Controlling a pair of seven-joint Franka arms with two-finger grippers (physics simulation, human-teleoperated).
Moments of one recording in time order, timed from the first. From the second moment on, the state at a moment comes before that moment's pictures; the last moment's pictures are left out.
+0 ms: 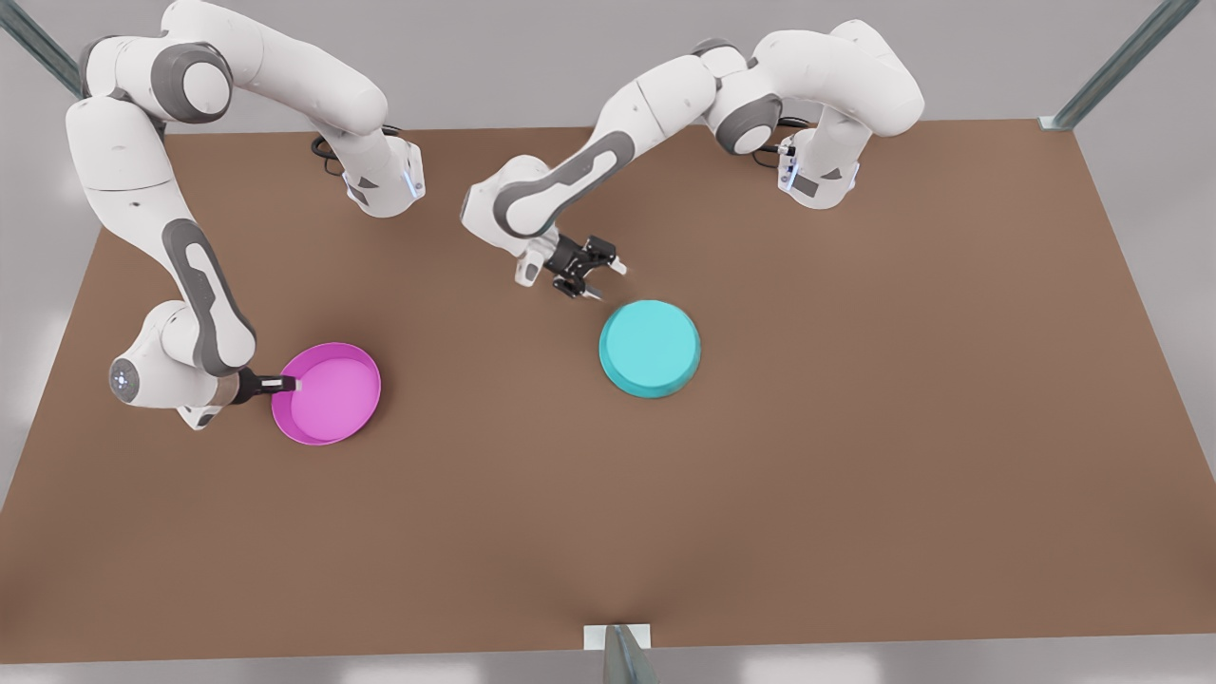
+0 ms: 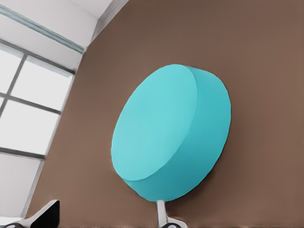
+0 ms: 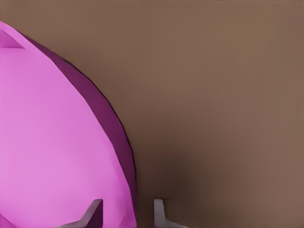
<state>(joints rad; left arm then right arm) -1.22 1.10 -0.04 -0.86 0.53 1.15 -1.38 -0.65 0.58 0.32 -1.98 -0.01 2.18 -0.35</state>
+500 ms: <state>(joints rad) -0.09 0.53 -0.03 -0.77 0.01 1.12 -0.27 -0.65 0.58 0.32 -1.98 0.01 2.17 -0.37</state>
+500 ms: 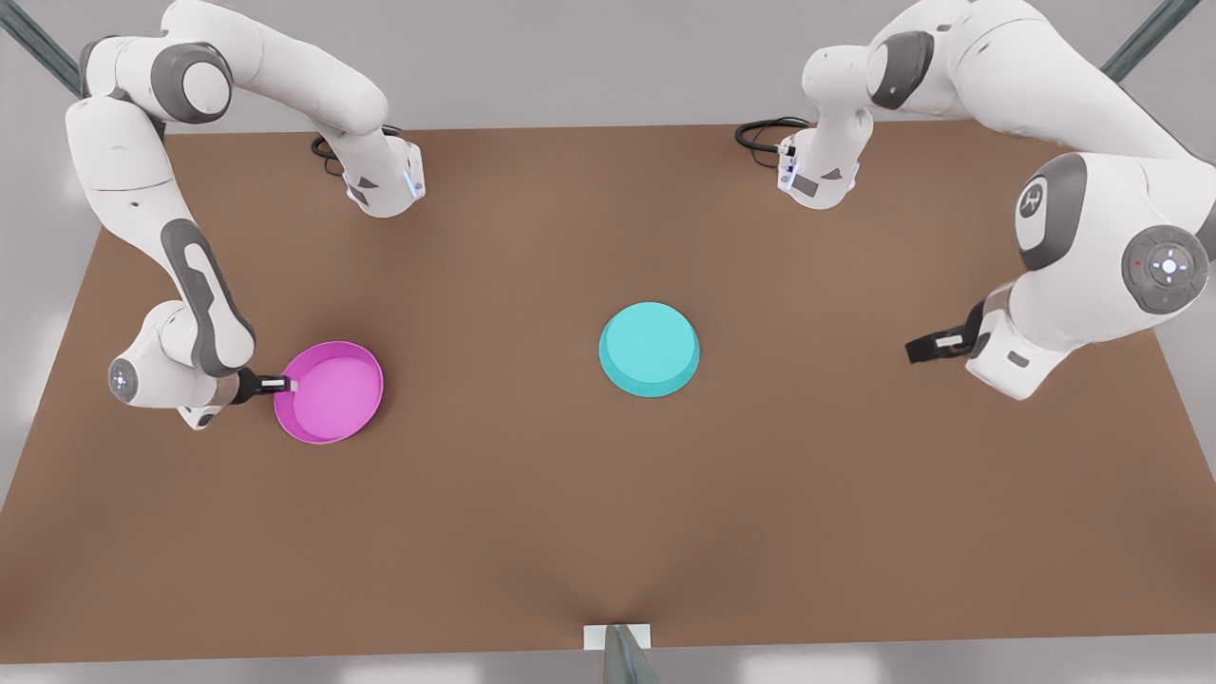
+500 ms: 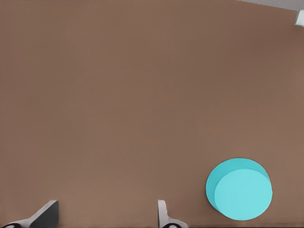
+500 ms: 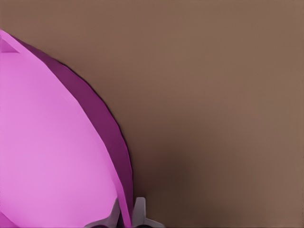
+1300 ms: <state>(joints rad) -0.02 0.22 -0.02 -1.23 0.03 1.32 -0.04 -0.65 0.57 0.42 -1.88 0.08 1.98 -0.34</state>
